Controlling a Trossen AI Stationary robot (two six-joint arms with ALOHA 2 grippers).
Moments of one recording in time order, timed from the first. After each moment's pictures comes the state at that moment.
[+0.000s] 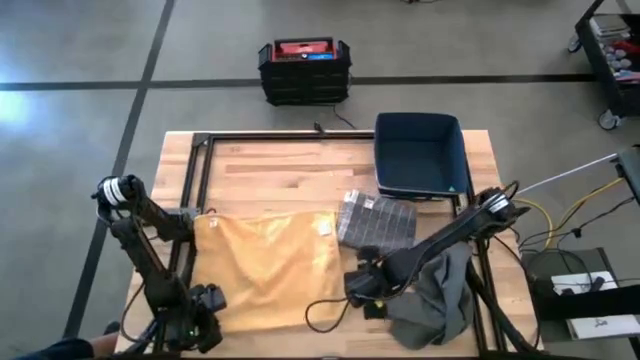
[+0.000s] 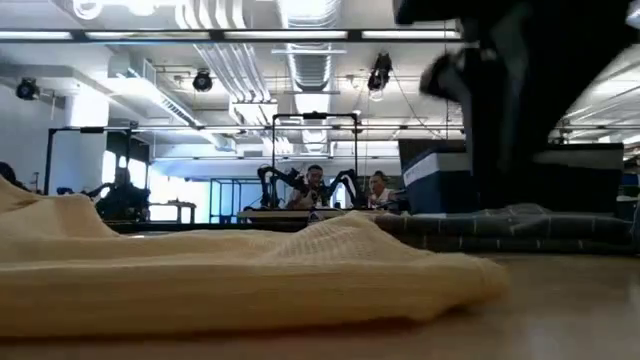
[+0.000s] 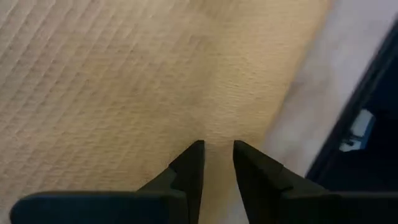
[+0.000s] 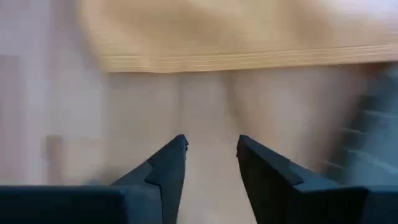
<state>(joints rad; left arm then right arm) -1.22 1.51 0.73 -0.37 -0.21 -1.77 0.48 1.94 1.43 -0.87 0.19 0.35</state>
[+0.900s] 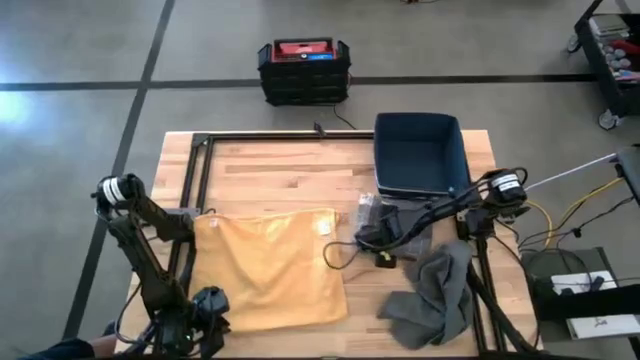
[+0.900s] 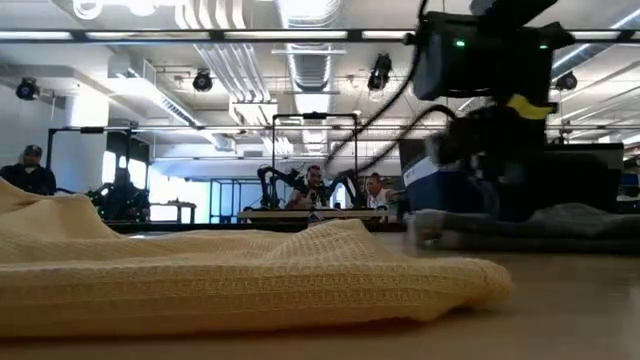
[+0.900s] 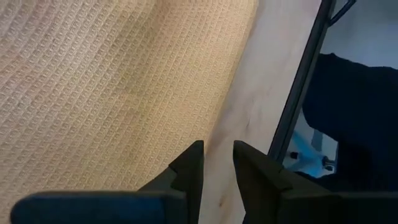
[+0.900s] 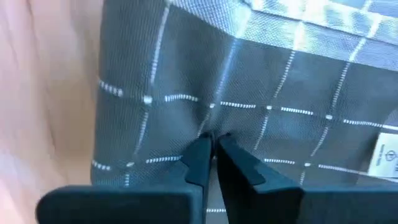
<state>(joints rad) -1.22 1.50 0.79 -0.37 -0.39 -1.68 0.20 1.81 0.95 -0.86 0.16 0.32</state>
